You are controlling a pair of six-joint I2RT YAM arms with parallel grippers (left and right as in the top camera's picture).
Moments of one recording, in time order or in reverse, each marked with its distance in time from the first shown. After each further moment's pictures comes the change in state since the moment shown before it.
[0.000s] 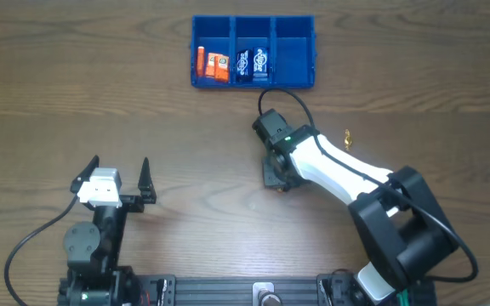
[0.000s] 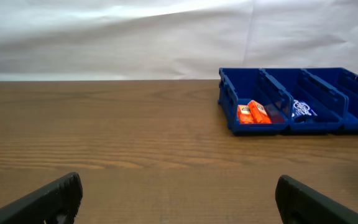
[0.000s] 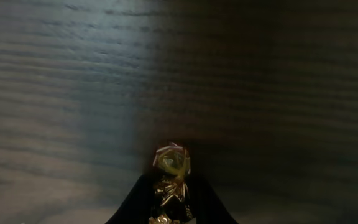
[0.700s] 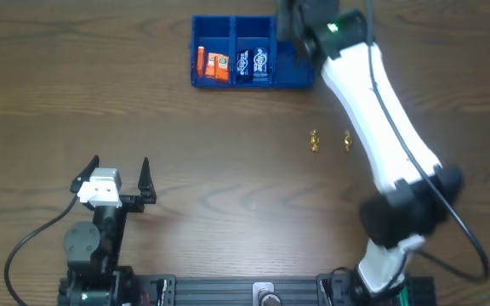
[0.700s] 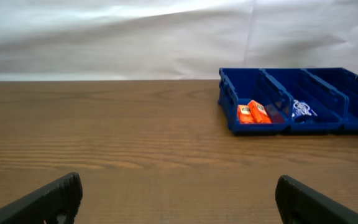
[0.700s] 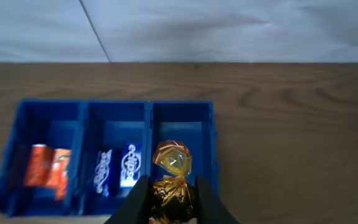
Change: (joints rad) left arm 0.000 0.000 0.000 0.000 0.000 0.000; right arm -0.213 0.203 1.015 -0.106 0.311 -0.257
